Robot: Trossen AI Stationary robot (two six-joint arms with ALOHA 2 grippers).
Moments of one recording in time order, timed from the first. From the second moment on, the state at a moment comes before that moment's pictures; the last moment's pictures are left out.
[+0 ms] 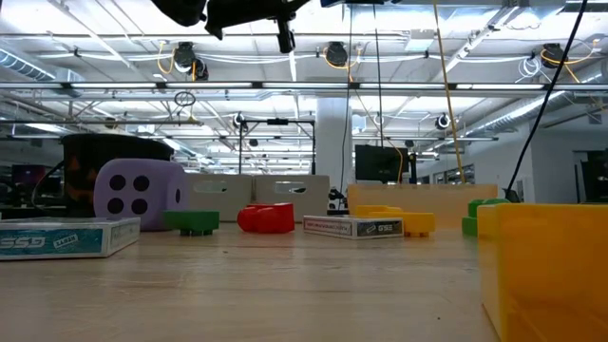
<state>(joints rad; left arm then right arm) 0.49 1.58 1.32 0.42 0.76 -0.94 -0.09 1.28 1.12 0.19 0.50 -0.38</state>
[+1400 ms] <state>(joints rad) 0.86 1.44 1.32 0.42 0.89 -0.74 -0.34 1.29 1.30 -0.13 0.23 0.04</state>
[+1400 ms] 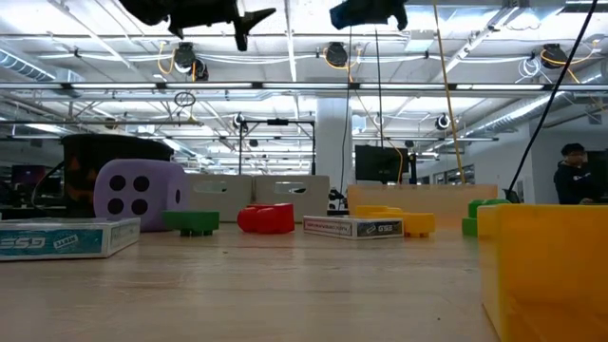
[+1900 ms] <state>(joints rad) 0.87 1.37 1.32 0.42 1.07 -0.74 -0.48 1.55 1.55 -0.30 -0.03 0.12</state>
